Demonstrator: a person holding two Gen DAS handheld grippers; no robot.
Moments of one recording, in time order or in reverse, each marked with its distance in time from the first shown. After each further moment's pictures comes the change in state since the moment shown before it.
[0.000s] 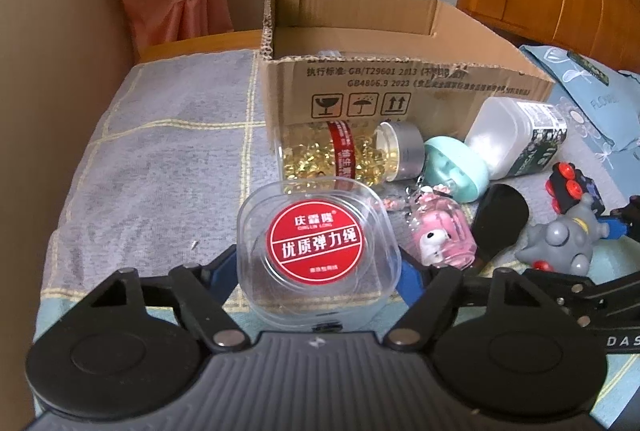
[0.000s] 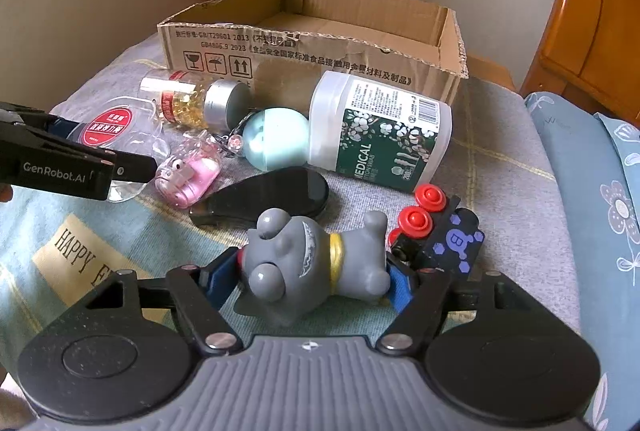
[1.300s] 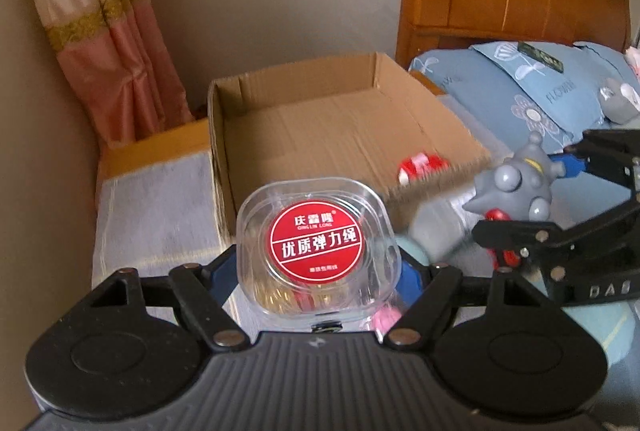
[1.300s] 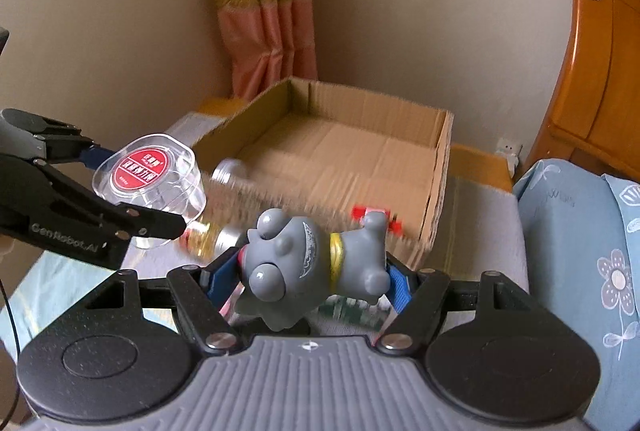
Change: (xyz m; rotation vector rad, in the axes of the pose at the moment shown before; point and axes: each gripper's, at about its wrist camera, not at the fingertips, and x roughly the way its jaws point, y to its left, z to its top) left arm -0.041 -0.020 0.105 0.189 -0.010 -0.074; right arm -0.052 -0.033 0.098 -0.021 -0.149 0.056
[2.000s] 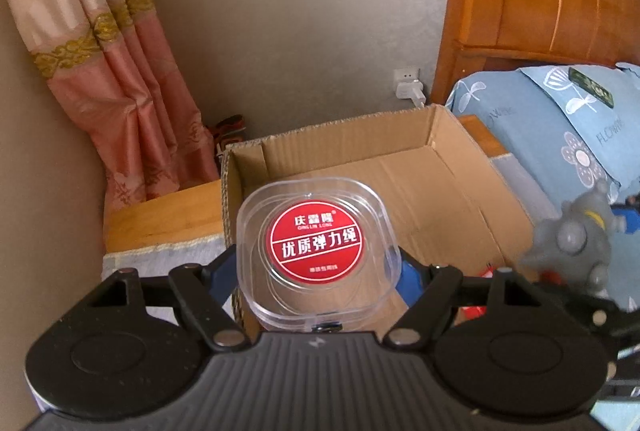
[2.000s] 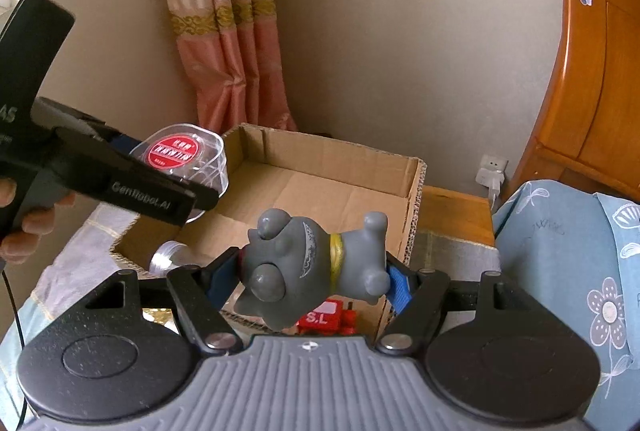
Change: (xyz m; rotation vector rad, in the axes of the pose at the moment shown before) left arm 0.076 0.022 0.099 -0.036 0.033 0.063; right arm 0.041 -0.044 0.061 0.050 0.004 -0.033
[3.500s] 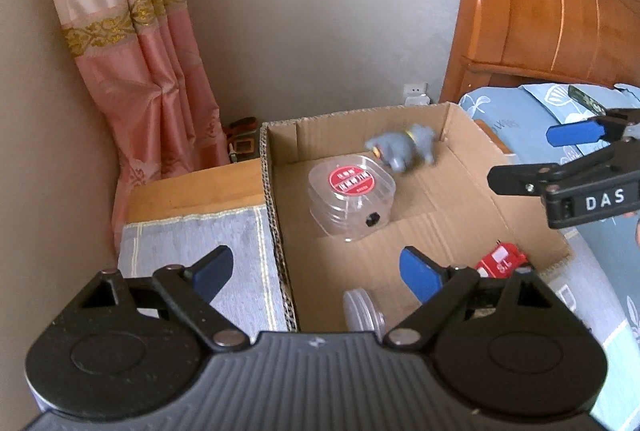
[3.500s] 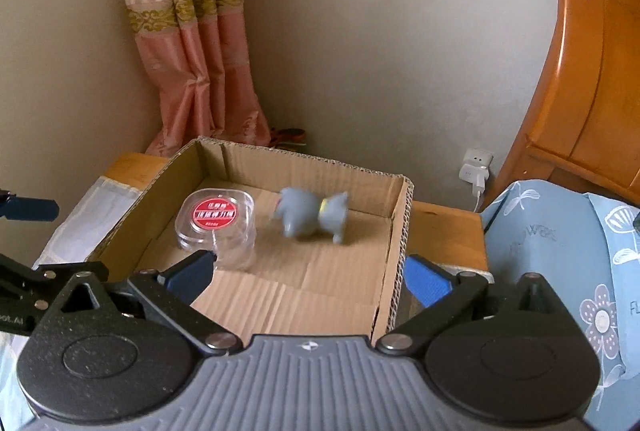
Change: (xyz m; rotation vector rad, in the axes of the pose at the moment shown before) left arm -0.027 0.031 -0.046 -0.049 -0.062 -0.009; right arm 0.034 -0.005 0.032 0.018 0.024 -0.065
